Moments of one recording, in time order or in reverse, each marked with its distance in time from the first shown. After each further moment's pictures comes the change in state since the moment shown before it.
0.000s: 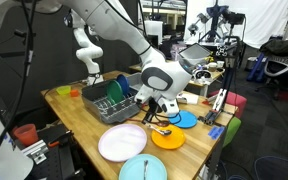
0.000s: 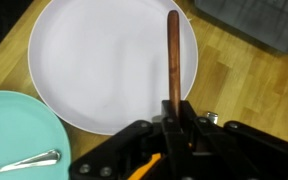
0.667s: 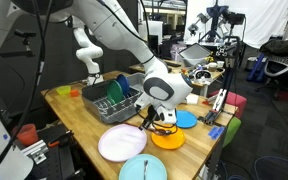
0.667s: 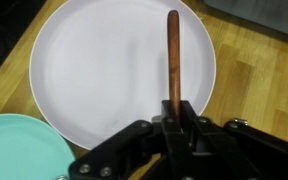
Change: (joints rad) arm -0.007 0.083 -0.004 0.040 0.016 -0.046 0.061
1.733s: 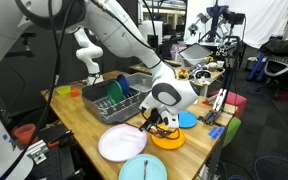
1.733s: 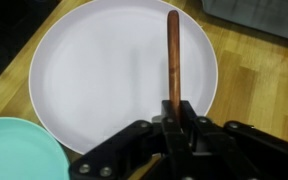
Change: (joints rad) arm -0.023 0.112 0.000 0.145 0.004 -0.145 0.009
